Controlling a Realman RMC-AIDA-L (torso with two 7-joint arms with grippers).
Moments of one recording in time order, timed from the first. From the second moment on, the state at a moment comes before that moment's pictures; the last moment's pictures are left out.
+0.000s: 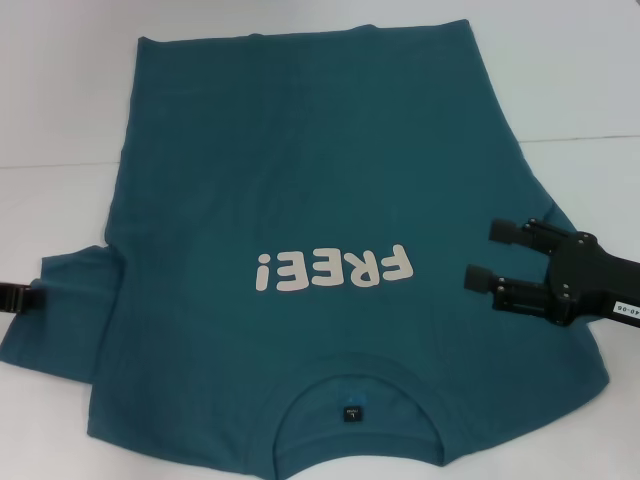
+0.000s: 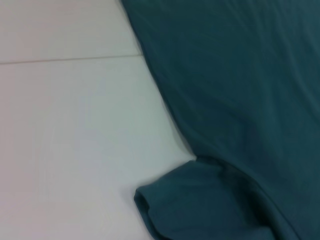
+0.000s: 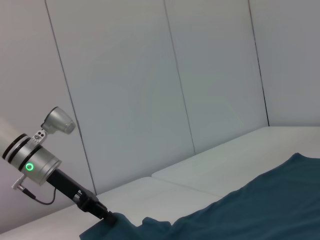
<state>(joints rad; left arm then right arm) -0.58 -2.01 0.76 0.89 2.53 1.17 -2.25 0.44 2.05 -0.52 -0.58 -1.86 -1.63 1.23</state>
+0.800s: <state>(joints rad) -0.60 -1.96 0.76 0.90 2.57 1.21 -2.25 0.44 2.05 -0.52 -0.58 -1.86 -1.64 1.24</state>
